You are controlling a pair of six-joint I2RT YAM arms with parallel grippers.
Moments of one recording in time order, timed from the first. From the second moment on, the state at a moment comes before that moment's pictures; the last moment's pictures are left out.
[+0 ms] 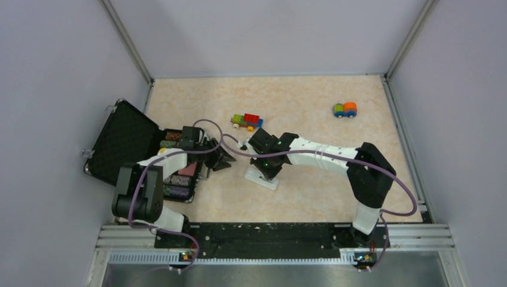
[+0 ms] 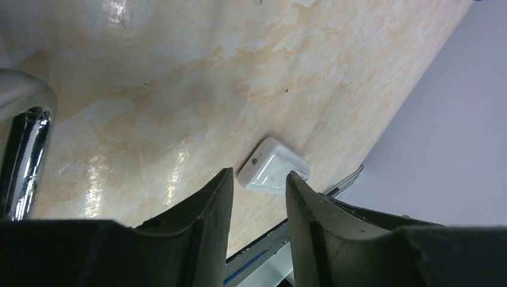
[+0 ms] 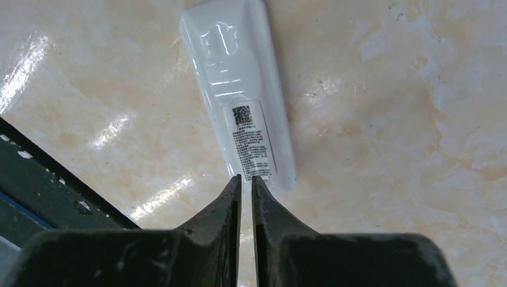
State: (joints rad) left arm -0.13 1.50 0.68 -0.17 0.61 -0.86; right arm 0.96 1.78 1.31 -0.73 -0.05 0.06
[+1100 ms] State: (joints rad) left arm -0.13 1.41 0.68 -0.21 0.57 -0.86; right arm 0.96 1.82 1.28 -0.63 -0.02 0.13
